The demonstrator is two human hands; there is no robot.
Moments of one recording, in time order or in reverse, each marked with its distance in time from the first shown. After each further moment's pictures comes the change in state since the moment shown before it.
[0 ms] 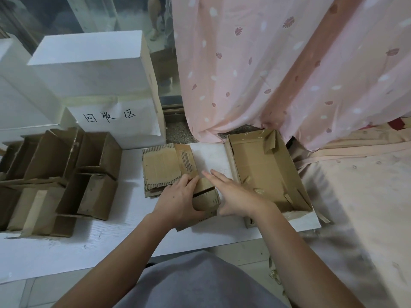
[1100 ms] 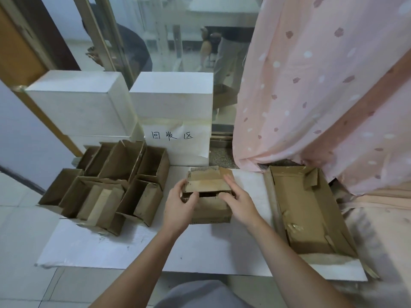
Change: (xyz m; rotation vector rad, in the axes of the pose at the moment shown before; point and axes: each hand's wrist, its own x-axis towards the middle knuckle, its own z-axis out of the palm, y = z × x) left_hand -0.067 -0.074 -0.057 -0.945 0.470 -0.564; right_hand 0.063 -0.108 0.028 0.834 0.366 -0.017
